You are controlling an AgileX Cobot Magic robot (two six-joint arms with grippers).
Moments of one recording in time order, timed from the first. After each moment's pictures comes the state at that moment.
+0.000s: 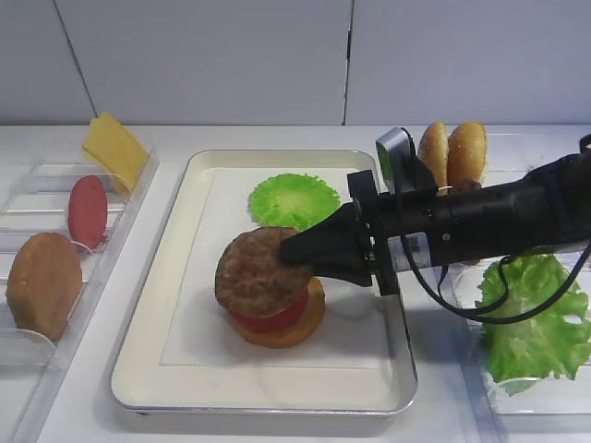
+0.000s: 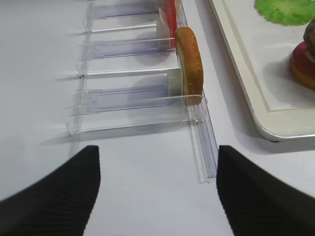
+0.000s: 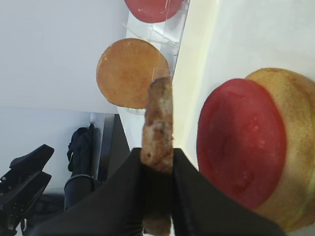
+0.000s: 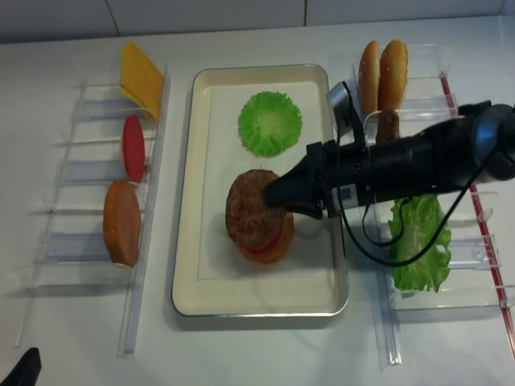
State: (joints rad) left arm -0.01 -0.02 -0.50 -0.04 1.18 0.05; right arm 0.23 1.92 -0.81 1.72 1.23 -1.26
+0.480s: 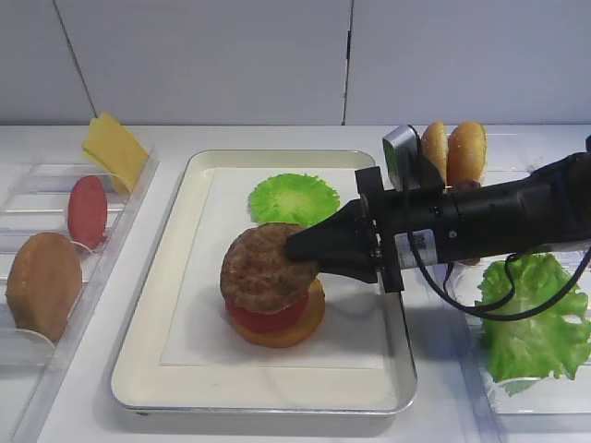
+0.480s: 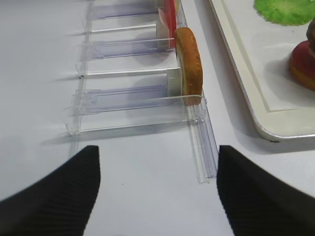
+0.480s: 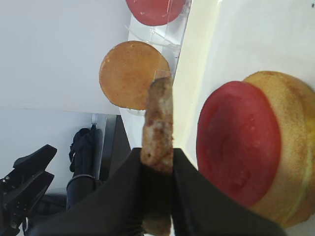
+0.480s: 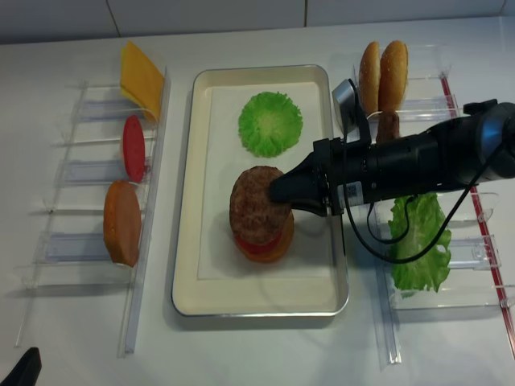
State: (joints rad) left arm -0.01 -0.02 -0.50 -0.04 1.18 0.05; right arm 0.21 1.93 -0.81 1.70 1.24 -1.26
